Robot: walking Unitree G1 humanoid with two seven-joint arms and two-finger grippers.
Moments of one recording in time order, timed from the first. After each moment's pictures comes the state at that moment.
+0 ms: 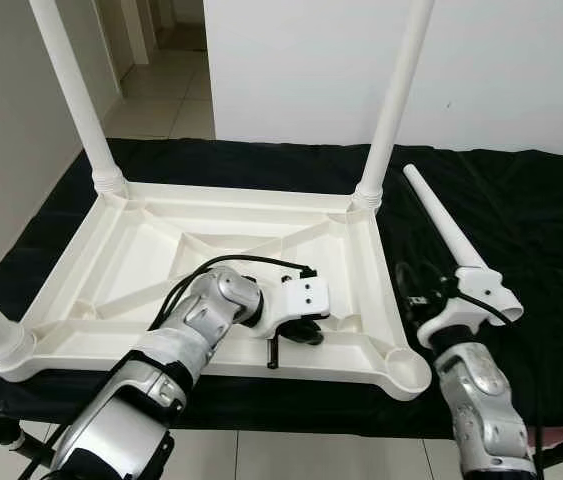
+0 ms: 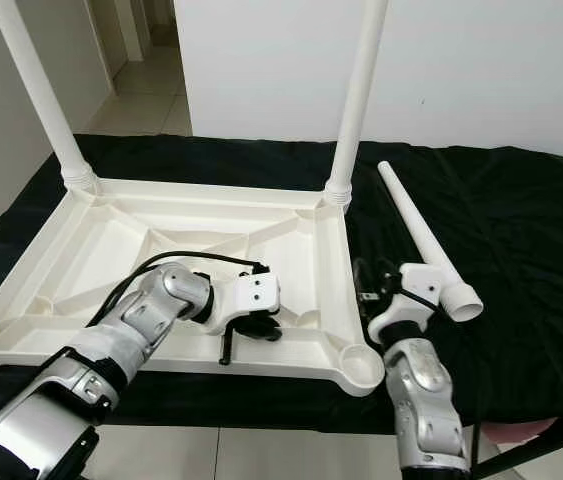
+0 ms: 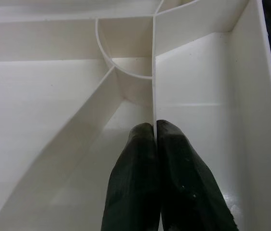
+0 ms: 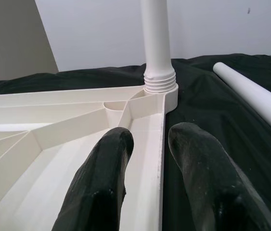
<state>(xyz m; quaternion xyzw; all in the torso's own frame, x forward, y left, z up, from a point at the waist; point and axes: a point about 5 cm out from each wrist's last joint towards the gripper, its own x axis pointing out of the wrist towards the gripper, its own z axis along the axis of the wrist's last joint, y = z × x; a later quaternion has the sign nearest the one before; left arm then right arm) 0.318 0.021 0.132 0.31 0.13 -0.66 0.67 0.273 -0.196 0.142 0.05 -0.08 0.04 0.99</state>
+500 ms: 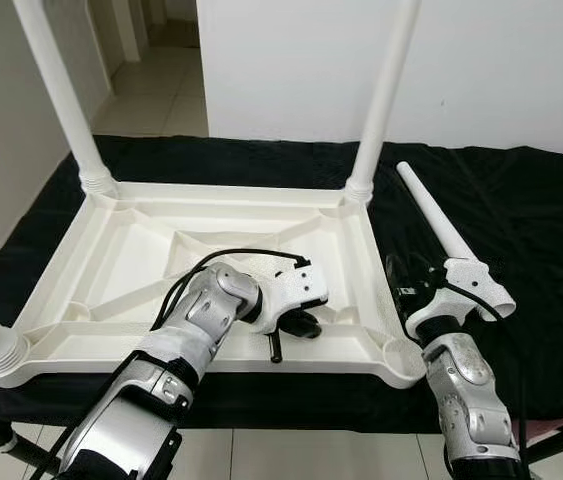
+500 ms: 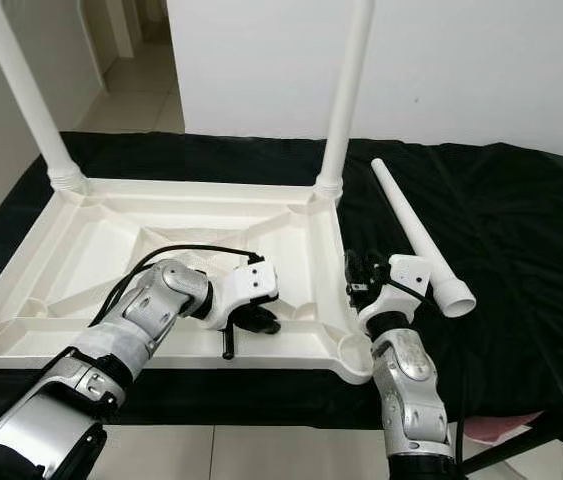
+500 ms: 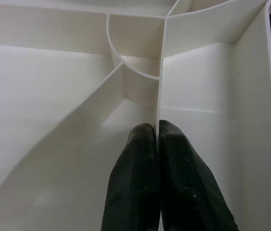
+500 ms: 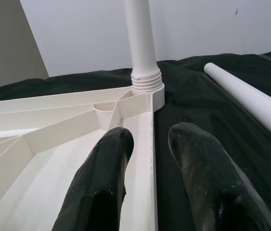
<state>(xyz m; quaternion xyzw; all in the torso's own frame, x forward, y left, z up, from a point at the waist) 0.329 0.034 0.139 0.26 0.17 -0.61 0.72 0.282 -0.186 0.144 0.06 -0.09 0.04 0.99</state>
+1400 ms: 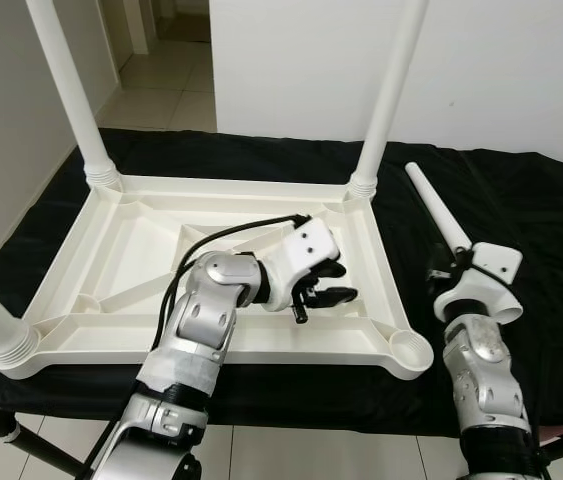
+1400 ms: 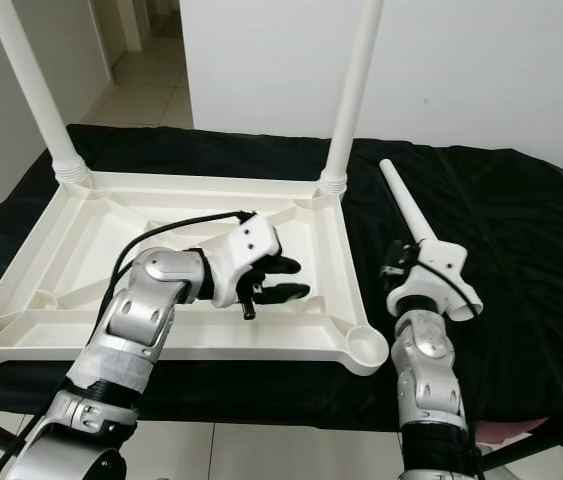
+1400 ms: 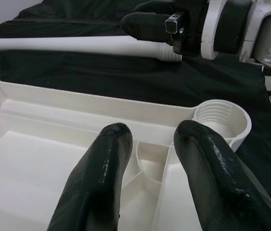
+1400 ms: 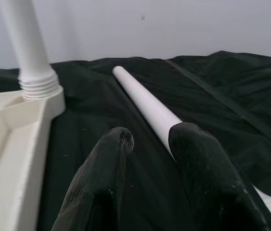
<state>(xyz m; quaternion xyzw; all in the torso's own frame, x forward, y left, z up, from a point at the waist) 0.306 0.031 0.192 0.17 0.01 -0.58 0.80 0.304 -0.235 0.148 0.00 -0.07 -0.15 0.99</state>
